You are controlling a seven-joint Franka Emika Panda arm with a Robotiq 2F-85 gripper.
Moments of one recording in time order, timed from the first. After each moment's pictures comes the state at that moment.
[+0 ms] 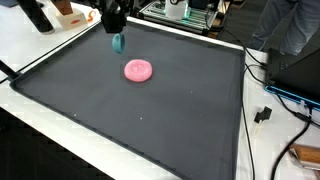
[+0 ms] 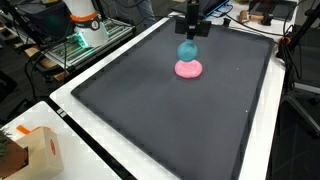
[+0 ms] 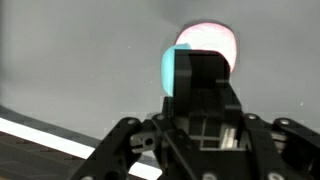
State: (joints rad) arm 0.01 0.13 0.03 -2.02 -0.04 2.25 -0.37
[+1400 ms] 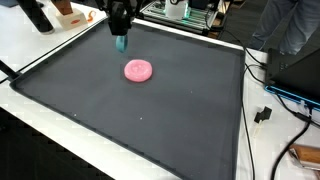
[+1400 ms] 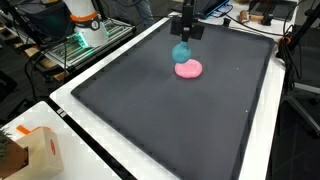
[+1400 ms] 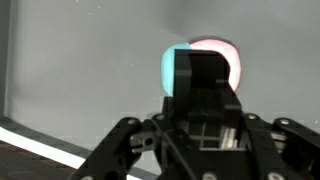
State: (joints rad) arm 0.04 0.12 0.03 -2.07 -0.15 2.25 -0.24
